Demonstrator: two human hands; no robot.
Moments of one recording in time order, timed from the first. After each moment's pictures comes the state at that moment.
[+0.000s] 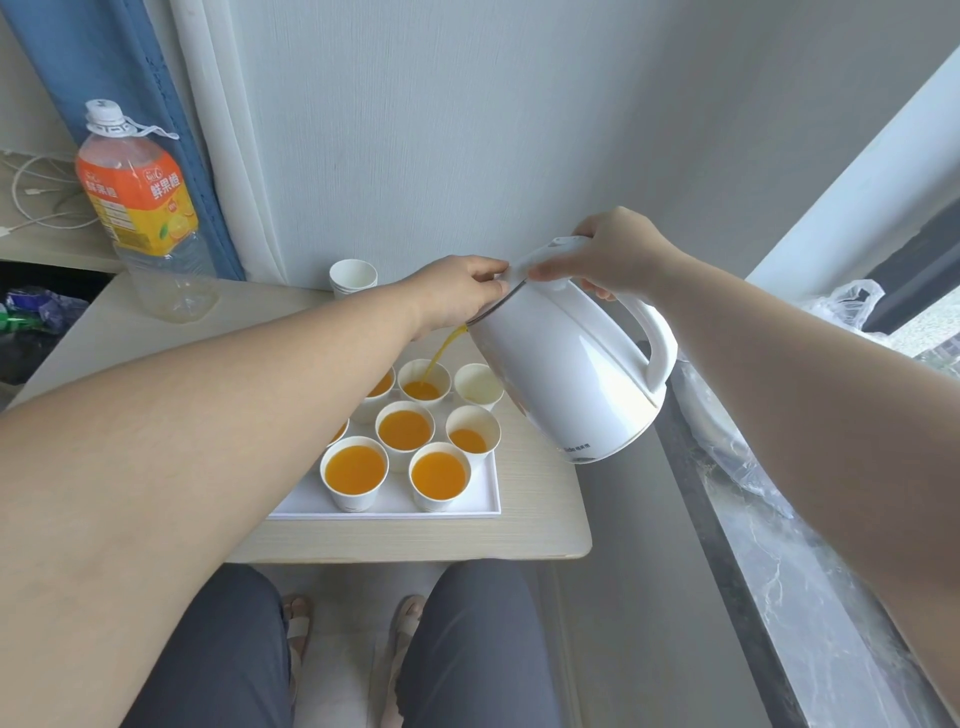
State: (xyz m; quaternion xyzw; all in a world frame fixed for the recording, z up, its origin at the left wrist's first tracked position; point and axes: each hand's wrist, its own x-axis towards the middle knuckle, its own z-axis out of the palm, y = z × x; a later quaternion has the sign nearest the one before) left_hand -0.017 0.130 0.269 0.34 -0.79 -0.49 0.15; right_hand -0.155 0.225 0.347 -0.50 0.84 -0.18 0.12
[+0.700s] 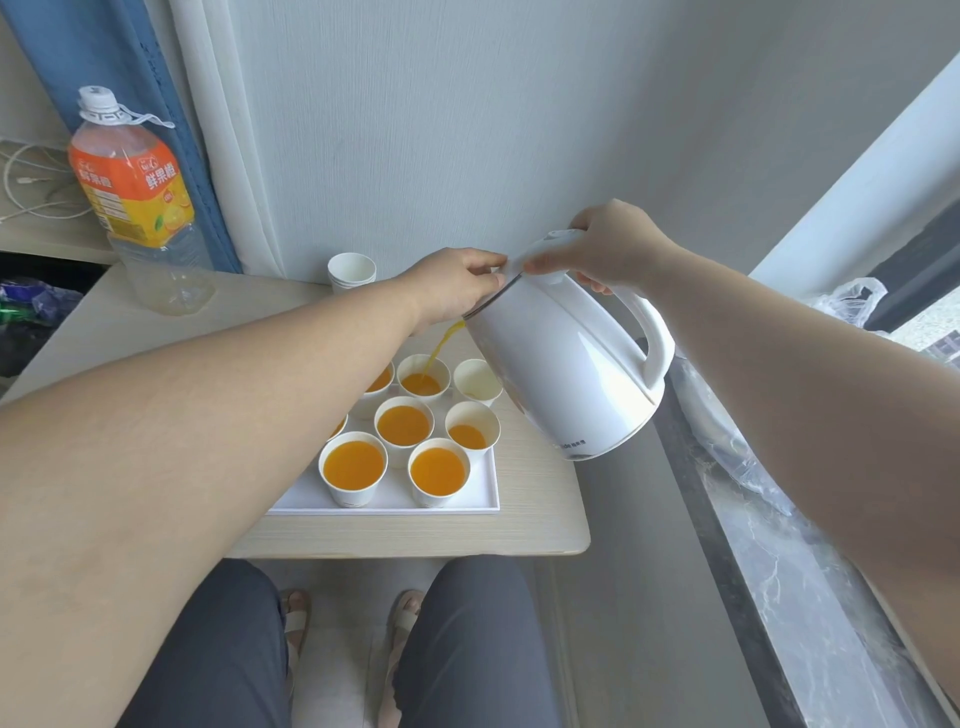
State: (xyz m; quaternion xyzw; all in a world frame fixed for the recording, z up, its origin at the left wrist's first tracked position) left_hand -0.017 0.125 0.264 0.34 -0.77 -0.51 0.17; right_hand -0.150 0.220 0.346 -0.49 0.85 -0.17 0.12
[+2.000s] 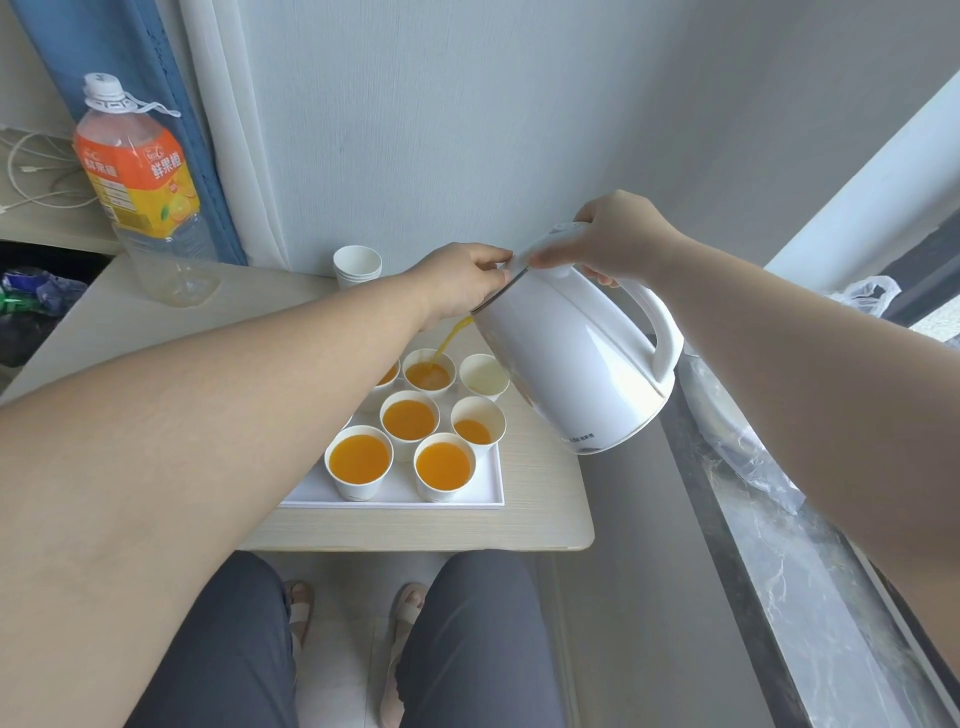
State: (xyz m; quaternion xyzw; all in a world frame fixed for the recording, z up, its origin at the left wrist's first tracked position) left_hand -0.017 0.125 0.260 0.33 -0.76 -0.52 0.18; right_hand -0.146 0.216 0.345 -0.50 0.85 -0.16 0.10
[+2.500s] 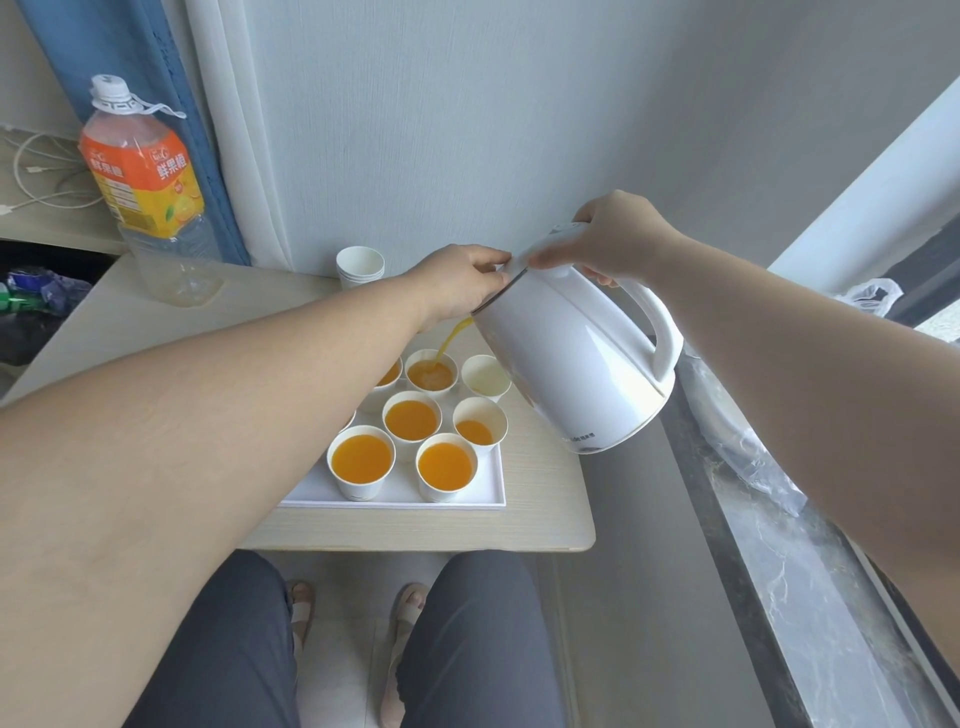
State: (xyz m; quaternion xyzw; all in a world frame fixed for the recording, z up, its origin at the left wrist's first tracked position) left_hand -0.012 0.126 0.260 0.34 -0.75 -0.53 0.18; right_hand -0.144 0.213 0.347 -0.50 0.85 -0.15 0.10
